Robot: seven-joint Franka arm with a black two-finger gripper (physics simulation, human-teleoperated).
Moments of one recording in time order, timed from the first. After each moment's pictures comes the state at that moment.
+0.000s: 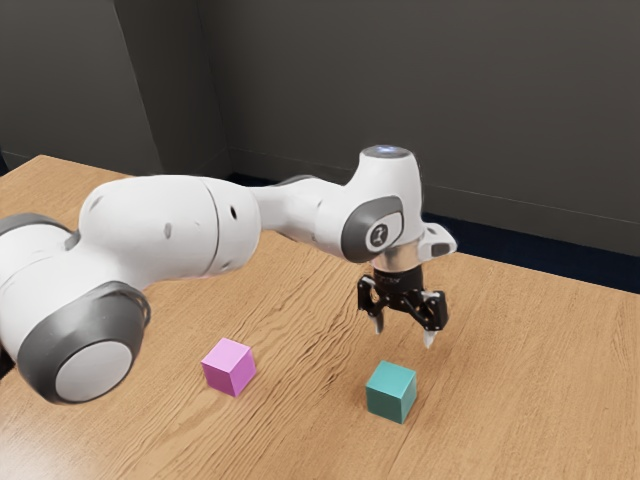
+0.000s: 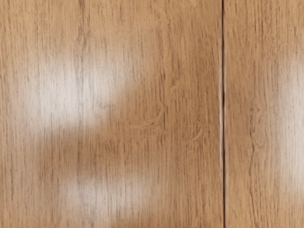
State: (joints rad) arm -0.61 0.67 0.27 -1.41 -0.30 2.01 -0.24
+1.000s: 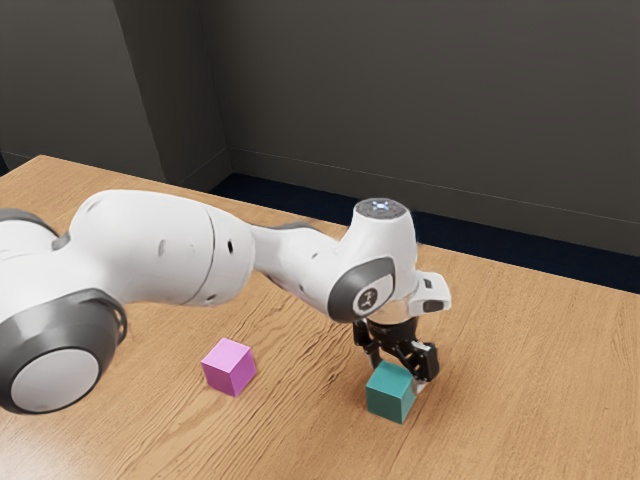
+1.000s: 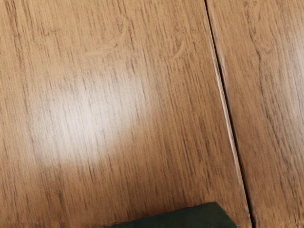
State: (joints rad) arm -0.69 0.58 0.25 -1.70 -0.23 2.27 -0.12
